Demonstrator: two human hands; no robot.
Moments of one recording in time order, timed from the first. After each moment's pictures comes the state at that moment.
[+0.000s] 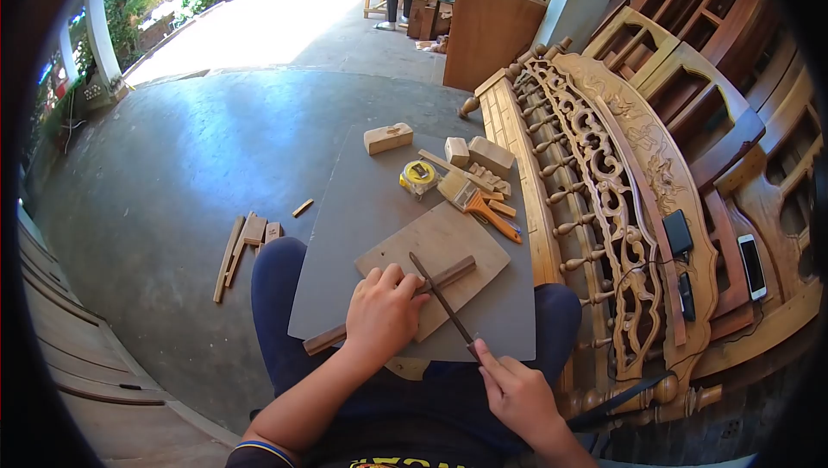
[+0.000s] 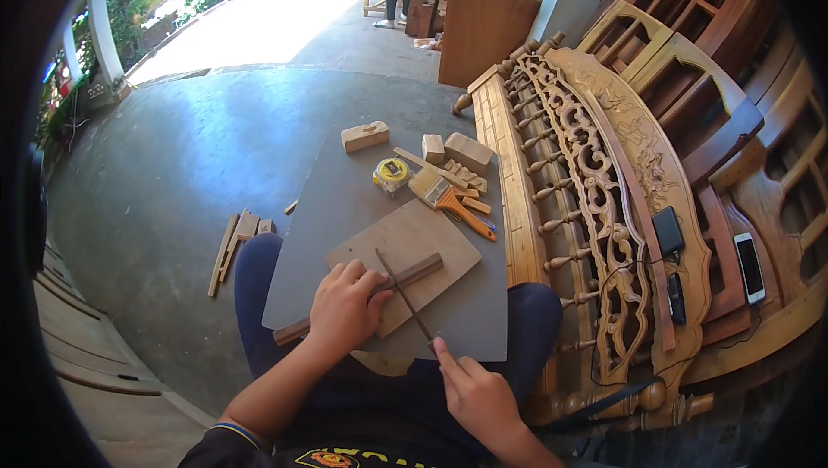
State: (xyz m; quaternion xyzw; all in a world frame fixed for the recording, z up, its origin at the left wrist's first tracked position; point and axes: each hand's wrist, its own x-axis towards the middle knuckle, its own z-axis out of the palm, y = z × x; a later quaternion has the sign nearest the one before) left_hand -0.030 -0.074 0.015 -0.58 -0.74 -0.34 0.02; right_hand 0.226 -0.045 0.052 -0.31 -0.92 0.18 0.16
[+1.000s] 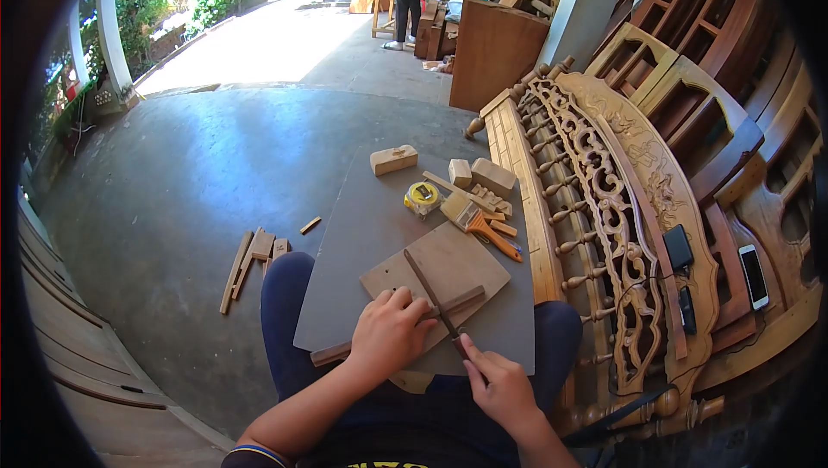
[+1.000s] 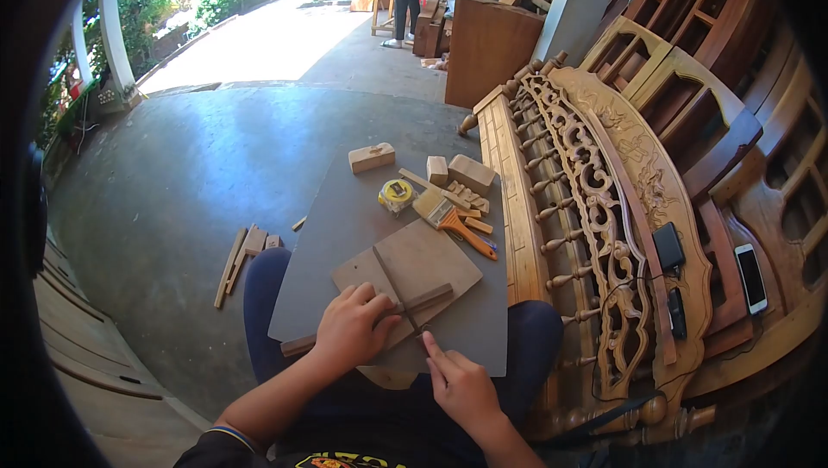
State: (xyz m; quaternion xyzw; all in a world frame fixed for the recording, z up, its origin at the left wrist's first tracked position) left_hand -0.029 -0.077 0.013 -0.63 -0.71 -0.32 0.01; right_hand 0.200 -0.026 0.025 -0.31 -0.89 0.24 0.24
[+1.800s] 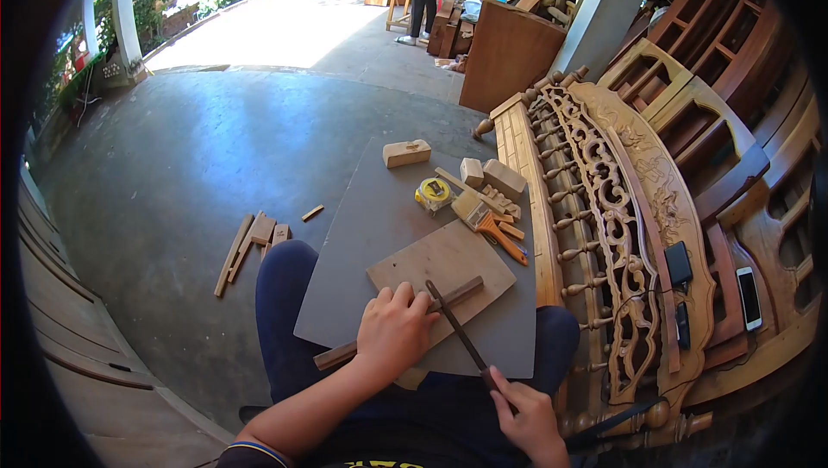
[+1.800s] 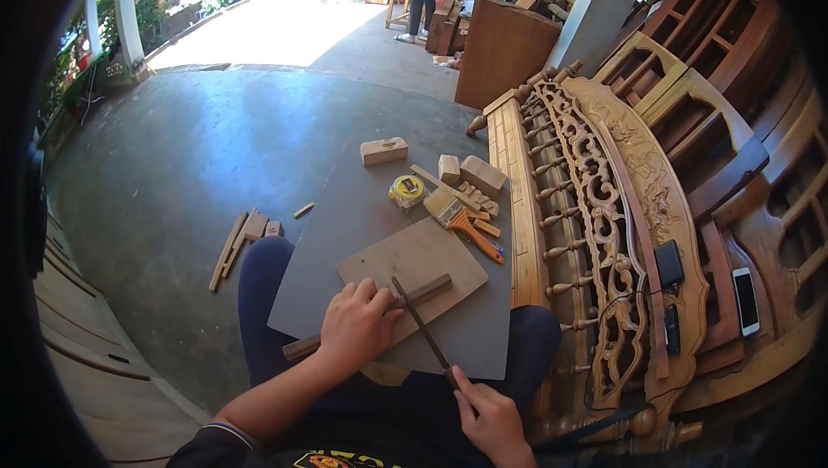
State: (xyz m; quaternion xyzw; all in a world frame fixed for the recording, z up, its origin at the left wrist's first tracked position) left_hand -0.017 -0.080 0.015 -0.57 -0.77 -0.29 0.03; right_hand 0.257 -0.046 0.033 -0.31 -0.89 0.25 0.23
